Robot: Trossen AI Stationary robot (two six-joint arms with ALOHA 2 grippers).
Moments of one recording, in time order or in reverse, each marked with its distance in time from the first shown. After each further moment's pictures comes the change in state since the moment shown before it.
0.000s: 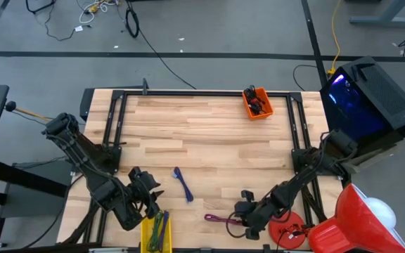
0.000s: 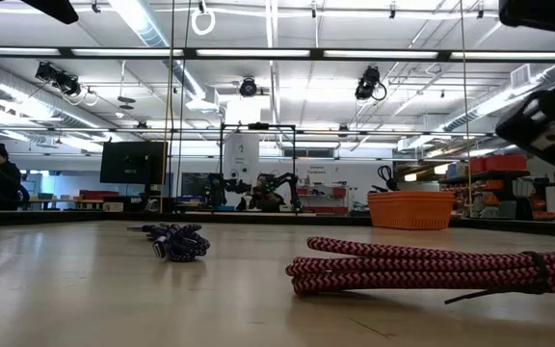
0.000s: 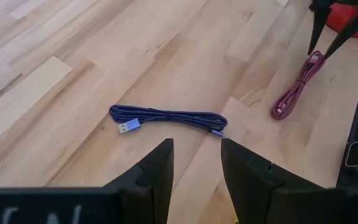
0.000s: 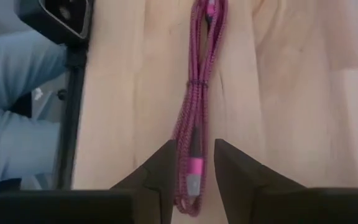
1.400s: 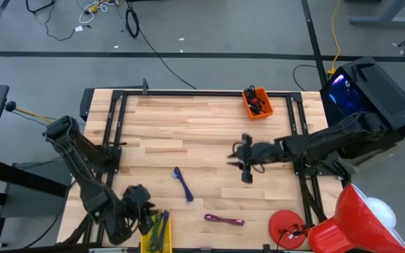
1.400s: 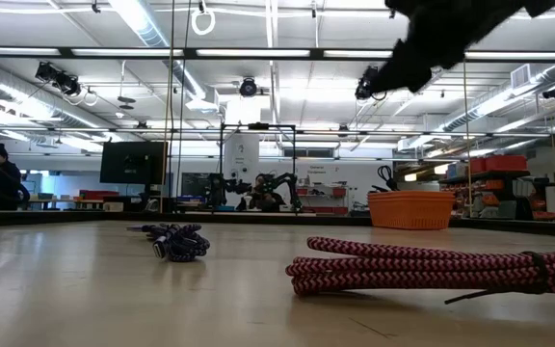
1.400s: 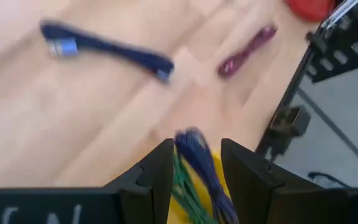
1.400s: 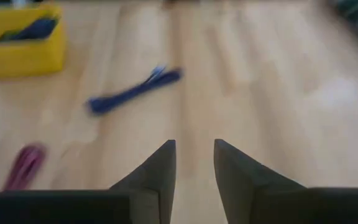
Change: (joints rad) left arm -0.118 0.034 0.000 0.126 0.111 -0.266; right arm -0.492 -0.507 -0.150 -0.054 0.019 -0.561
